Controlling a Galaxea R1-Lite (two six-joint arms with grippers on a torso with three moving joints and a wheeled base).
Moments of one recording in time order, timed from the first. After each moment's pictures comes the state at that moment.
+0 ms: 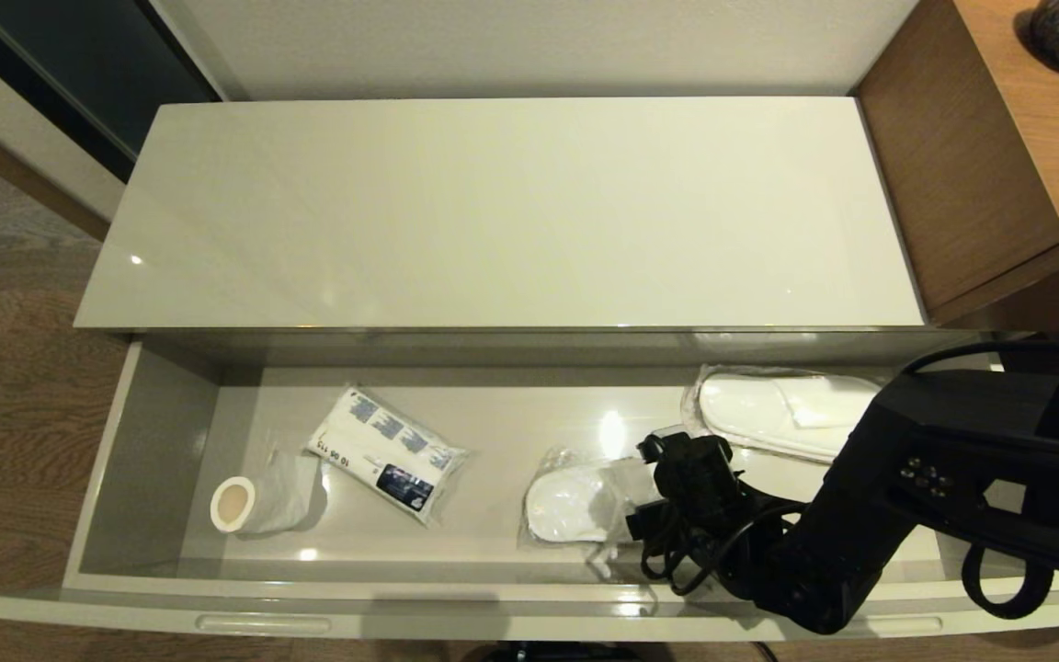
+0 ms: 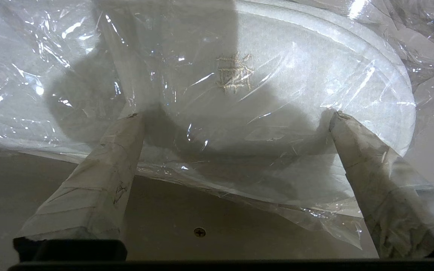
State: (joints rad) left arm 0.01 0.00 0.00 0.01 0.01 0.00; right arm 0.60 2.29 -0.81 -0.76 -0.41 0.13
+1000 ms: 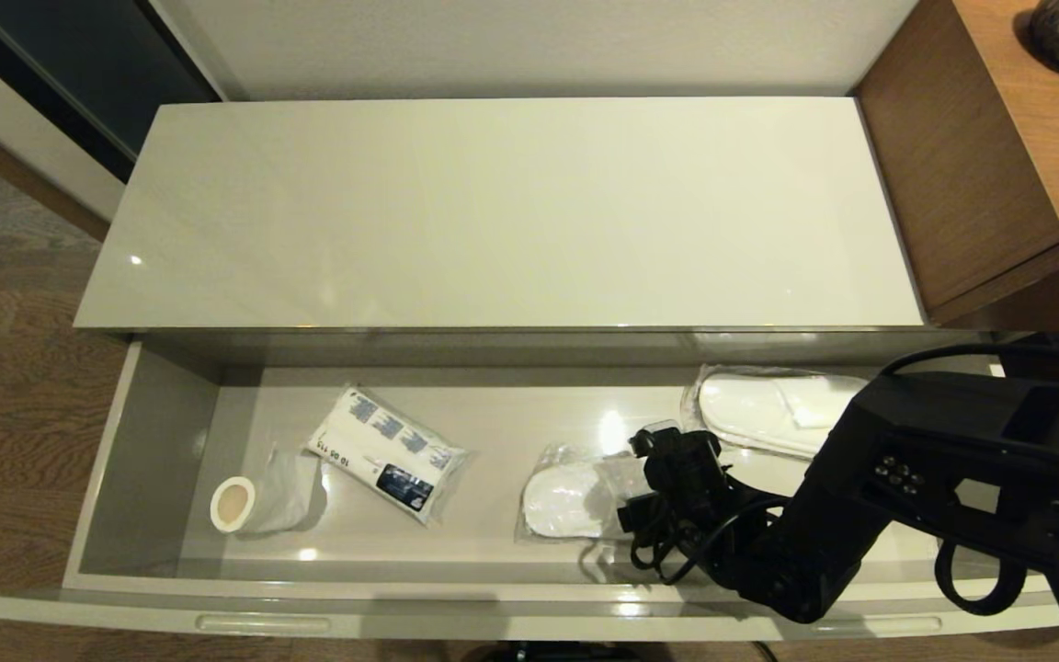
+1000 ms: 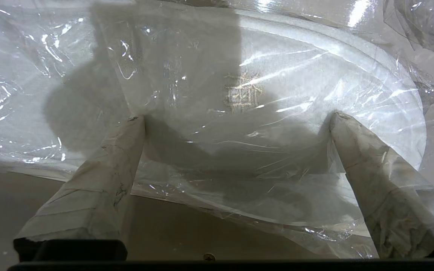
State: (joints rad) left arm 0.01 0.00 0.00 0.01 0.01 0.00; right arm 0.60 2.34 -0.87 -0.76 -0.40 0.13
